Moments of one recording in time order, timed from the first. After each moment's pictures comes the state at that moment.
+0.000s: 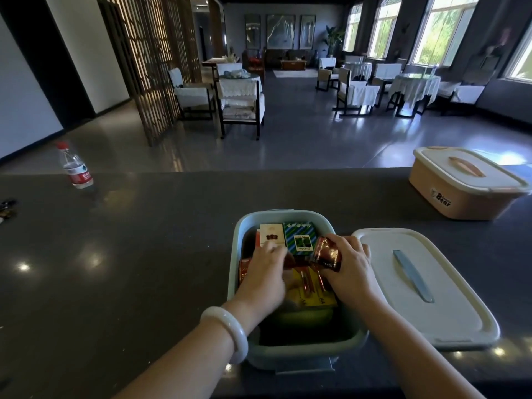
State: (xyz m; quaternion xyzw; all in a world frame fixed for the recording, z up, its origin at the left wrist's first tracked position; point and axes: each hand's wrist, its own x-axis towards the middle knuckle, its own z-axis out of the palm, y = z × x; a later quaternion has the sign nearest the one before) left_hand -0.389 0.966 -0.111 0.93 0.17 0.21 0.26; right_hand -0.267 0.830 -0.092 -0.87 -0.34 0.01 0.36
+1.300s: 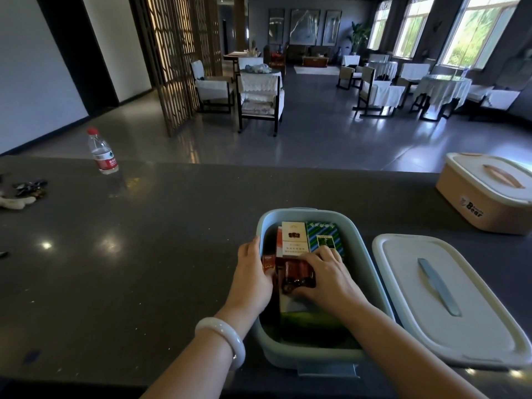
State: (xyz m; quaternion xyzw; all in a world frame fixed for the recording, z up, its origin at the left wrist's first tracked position) left_hand -0.431 0.993 -0.120 0.81 0.34 0.26 0.40; right_hand -0.289 0.879 -0.125 -0.83 -0.51 0.04 0.21
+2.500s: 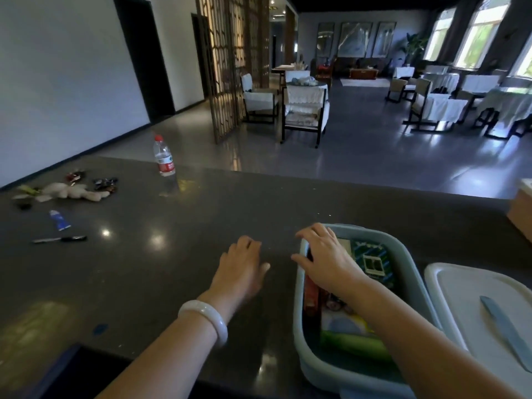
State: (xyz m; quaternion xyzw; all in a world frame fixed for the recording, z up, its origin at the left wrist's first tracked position) left_hand -0.495 1.059 -0.089 0.90 0.39 0.15 0.12; right_hand -0.328 0.965 -0.064 -0.77 -0.60 0.03 0.23
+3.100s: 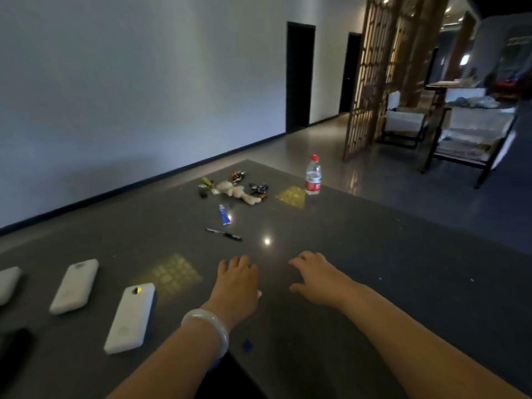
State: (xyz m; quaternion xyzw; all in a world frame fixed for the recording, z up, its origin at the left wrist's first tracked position) left_hand -0.746 1.200 -0.094 0.79 0.61 0.00 -0.06; right_hand -0.552 1.202 -0.059 -0.58 -0.80 0.15 0.03
